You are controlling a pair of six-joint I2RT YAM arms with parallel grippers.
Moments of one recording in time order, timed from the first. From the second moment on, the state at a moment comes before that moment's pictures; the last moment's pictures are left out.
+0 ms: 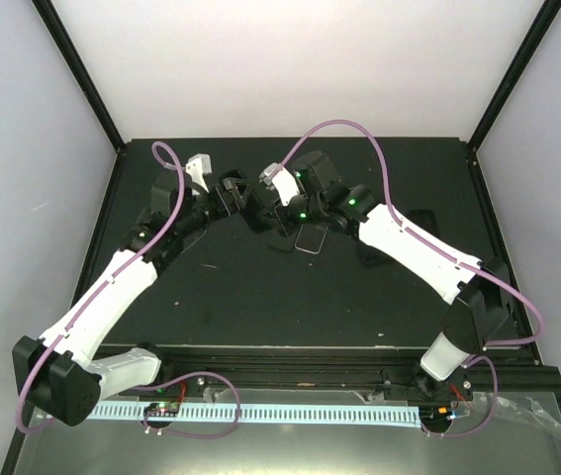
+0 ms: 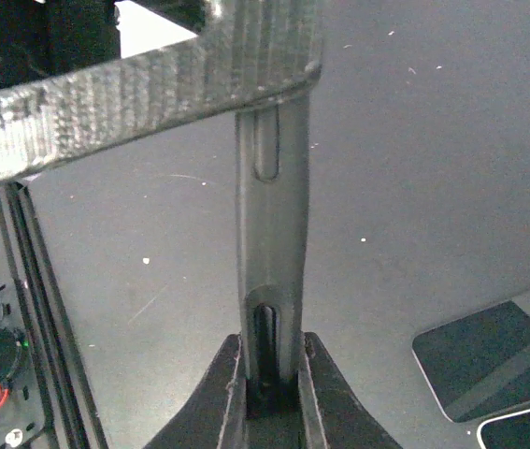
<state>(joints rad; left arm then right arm) -0.39 1.13 1.00 -0.21 0.20 -0.74 0.76 1.64 1.52 -0.55 -0.34 0.07</state>
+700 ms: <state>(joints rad) -0.35 1.26 0.98 0.21 0.72 -0.72 0.35 1.18 1.19 -0.63 -0.62 -0.01</state>
